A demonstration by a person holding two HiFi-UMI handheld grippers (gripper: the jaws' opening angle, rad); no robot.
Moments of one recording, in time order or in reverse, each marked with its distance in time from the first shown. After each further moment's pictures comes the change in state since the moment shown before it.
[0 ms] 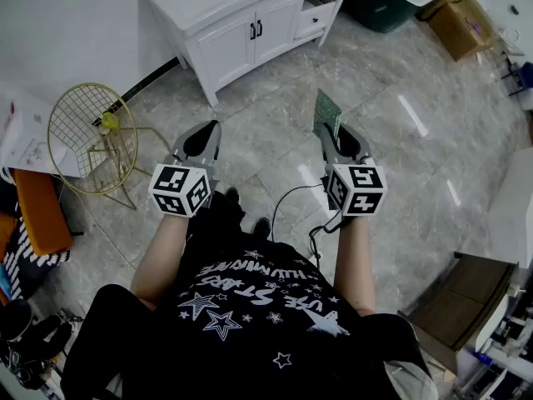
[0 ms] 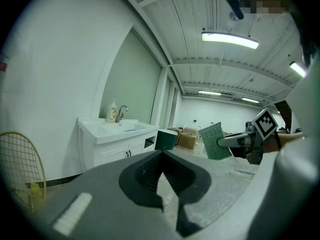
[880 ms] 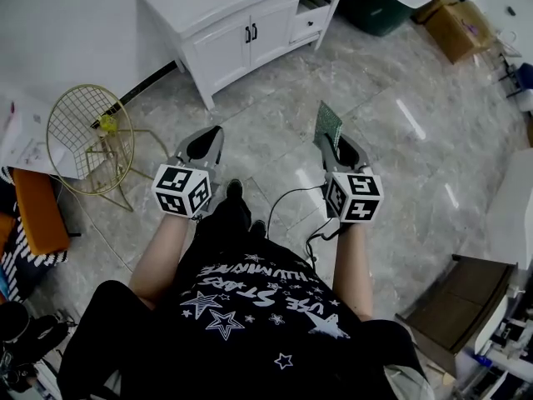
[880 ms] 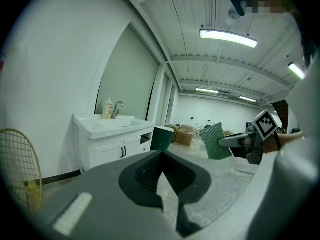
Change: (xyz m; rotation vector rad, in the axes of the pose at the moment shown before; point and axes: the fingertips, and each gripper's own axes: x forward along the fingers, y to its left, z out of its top) left arm 0.007 -0.030 -0.017 -0.010 0.040 -0.025; right arm -0.026 -0.025 -0.026 0.025 0.029 -0.027
